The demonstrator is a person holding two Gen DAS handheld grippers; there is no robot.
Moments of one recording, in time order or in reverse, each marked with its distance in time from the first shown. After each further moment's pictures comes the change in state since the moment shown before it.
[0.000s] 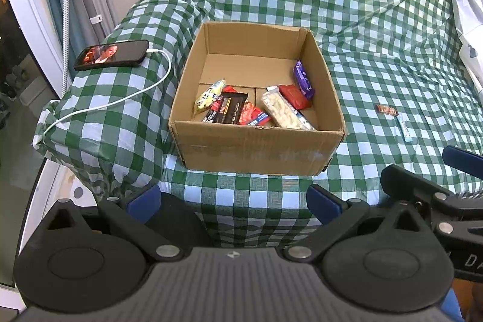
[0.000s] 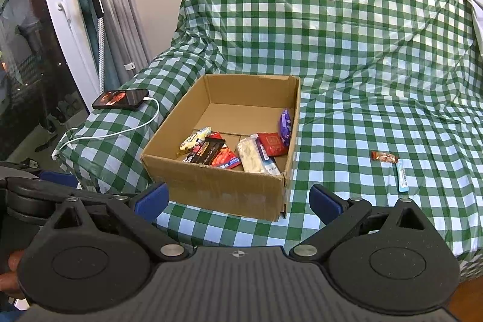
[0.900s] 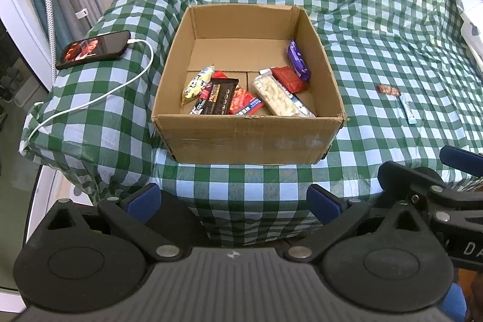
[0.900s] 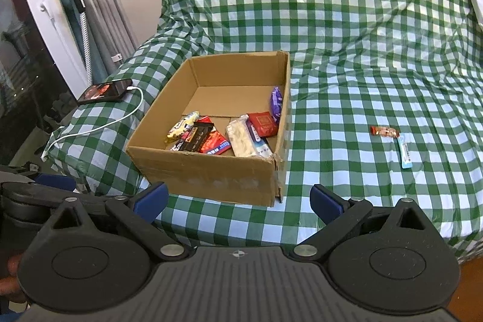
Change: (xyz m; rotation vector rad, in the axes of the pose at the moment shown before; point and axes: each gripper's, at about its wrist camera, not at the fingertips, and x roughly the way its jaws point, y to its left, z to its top) left arm 0.031 -0.020 0.010 0.056 0.075 0.007; right arm 0.031 -0.025 -0.001 0.090 0.079 -0.004
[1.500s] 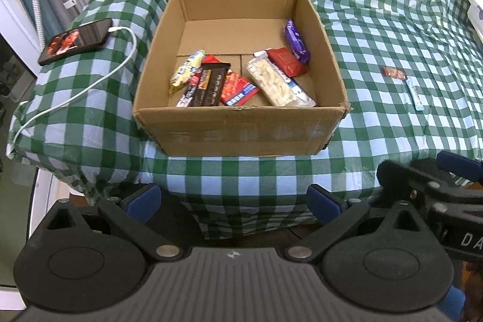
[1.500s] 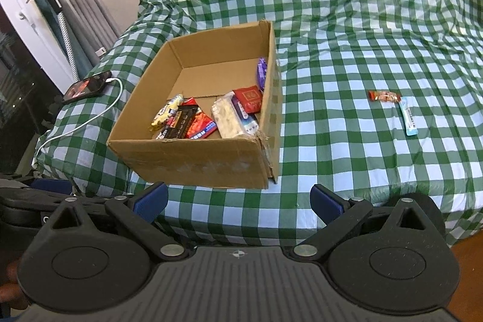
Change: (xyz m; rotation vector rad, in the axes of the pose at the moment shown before) left arm 0.034 -0.020 0.019 0.025 0.093 0.005; right arm 0.034 -0.032 0.001 0.104 0.081 0.012
